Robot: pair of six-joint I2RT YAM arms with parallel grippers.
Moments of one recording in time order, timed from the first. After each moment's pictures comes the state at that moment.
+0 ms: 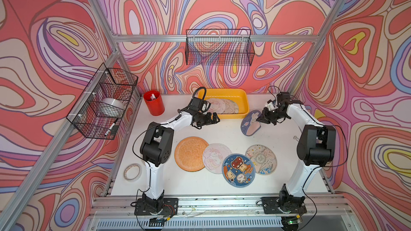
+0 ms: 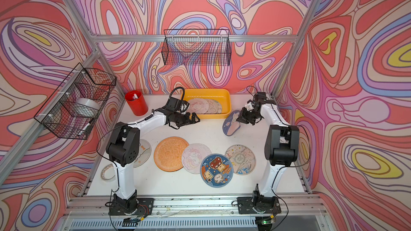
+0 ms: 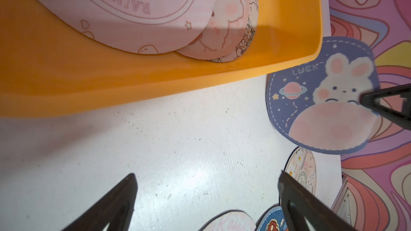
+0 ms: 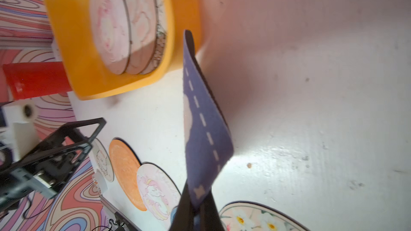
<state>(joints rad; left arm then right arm) -0.41 2.02 1.48 -0.38 0.44 -0.49 -0.10 1.89 1.56 -0.89 -0.60 0.28</state>
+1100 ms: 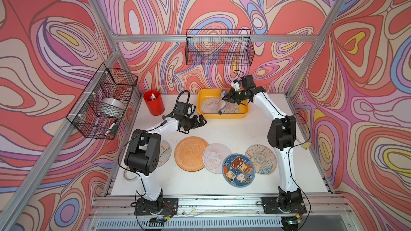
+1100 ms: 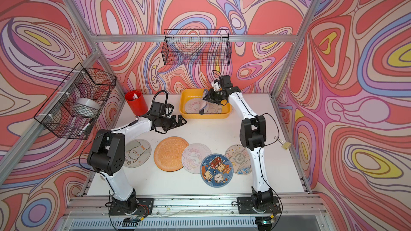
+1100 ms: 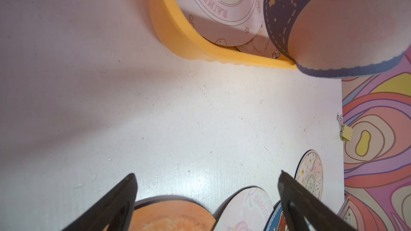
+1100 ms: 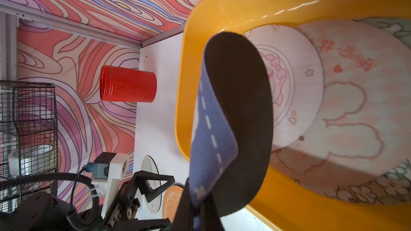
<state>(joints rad) -0.28 1.82 1.21 -0.30 0.43 -0.50 0.25 2.38 2.27 -0.68 -0.67 0.56</state>
